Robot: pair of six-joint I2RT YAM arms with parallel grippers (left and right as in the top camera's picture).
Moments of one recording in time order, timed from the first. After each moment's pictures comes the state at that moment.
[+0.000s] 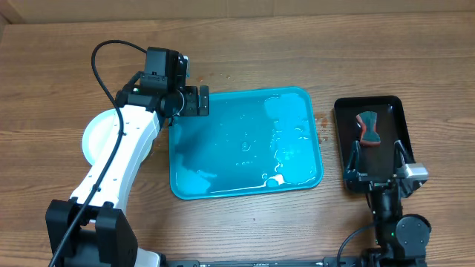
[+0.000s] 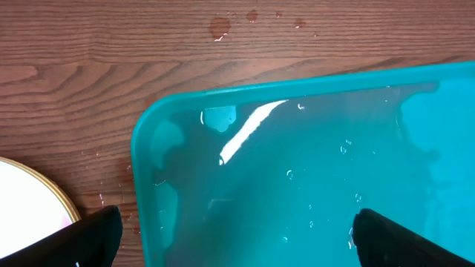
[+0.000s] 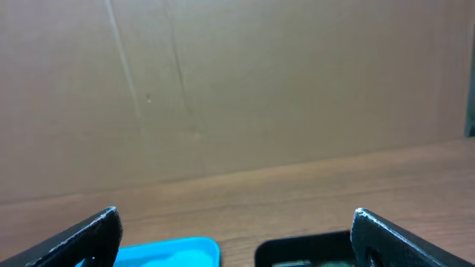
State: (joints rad) left arm -0.17 1.64 1.32 -0.74 0.05 -0.17; right arm 0.06 0.03 0.02 0.12 0.01 0.20
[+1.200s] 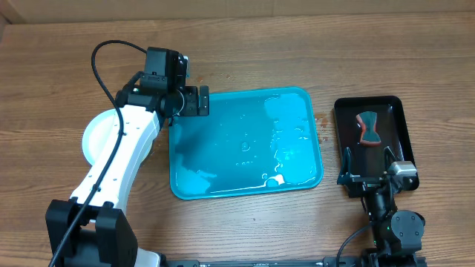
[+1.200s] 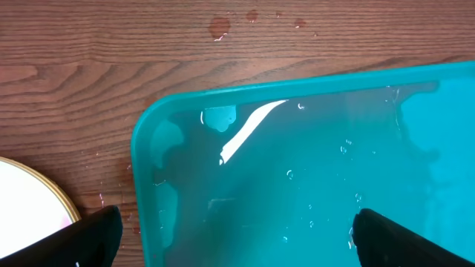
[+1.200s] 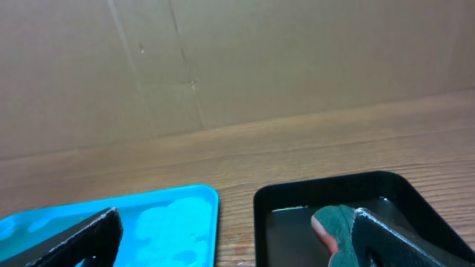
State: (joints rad) left arm -0.17 1.64 1.32 -0.74 0.05 -0.17; right arm 0.06 0.01 0.02 -0.03 -0.02 0.20
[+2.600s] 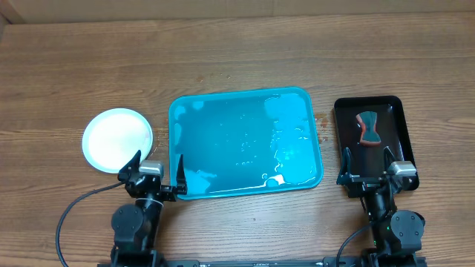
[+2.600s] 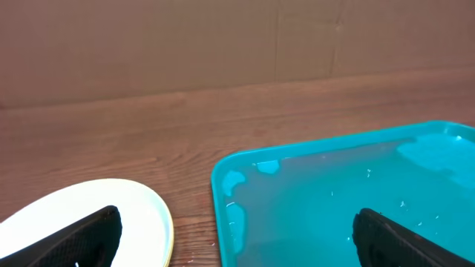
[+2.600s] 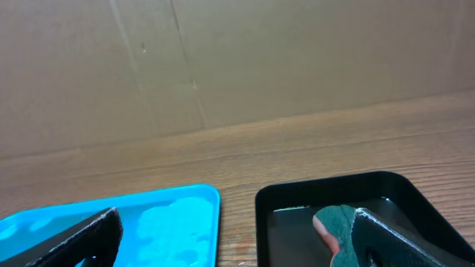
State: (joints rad) left arm -0.04 0.21 0.02 0.05 0.06 0.06; right arm 0.07 0.01 0.02 -0.03 -0.02 0.20
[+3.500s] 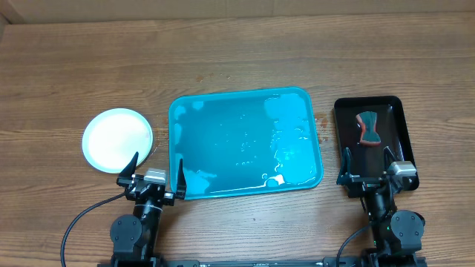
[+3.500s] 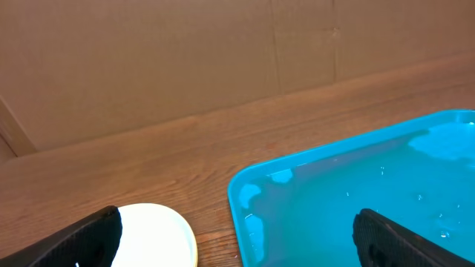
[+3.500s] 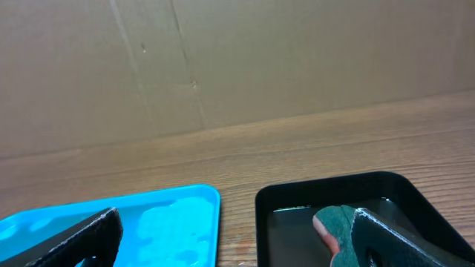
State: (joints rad) left arm -0.04 0.02 0.01 -0.07 0.06 0.19; right arm 0.07 0.01 0.02 -0.03 -0.02 0.20
